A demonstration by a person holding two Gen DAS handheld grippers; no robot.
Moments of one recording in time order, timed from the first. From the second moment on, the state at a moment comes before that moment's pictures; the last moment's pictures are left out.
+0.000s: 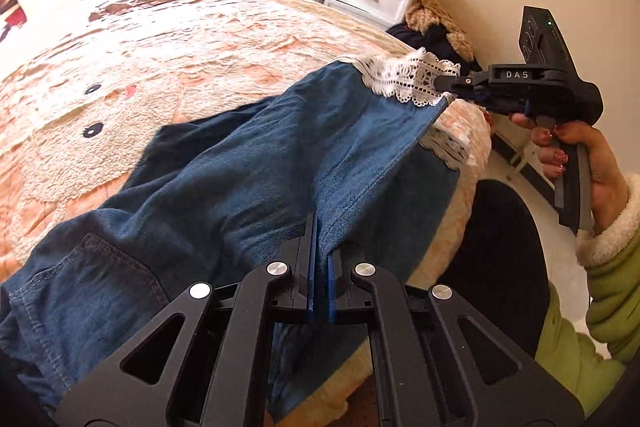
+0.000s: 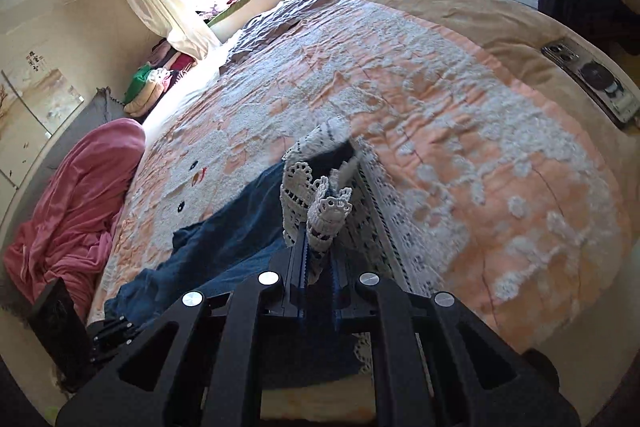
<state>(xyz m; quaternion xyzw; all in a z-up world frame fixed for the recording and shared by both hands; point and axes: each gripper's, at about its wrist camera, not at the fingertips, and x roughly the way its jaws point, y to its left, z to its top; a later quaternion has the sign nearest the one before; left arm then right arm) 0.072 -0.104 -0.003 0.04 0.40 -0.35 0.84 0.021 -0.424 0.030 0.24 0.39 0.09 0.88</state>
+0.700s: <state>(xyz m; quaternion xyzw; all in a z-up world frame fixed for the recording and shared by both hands) 0.044 -0.127 -0.035 0.10 0.42 -0.36 0.83 -0.021 -0.435 -0.020 0.21 0.44 0.04 0.87</state>
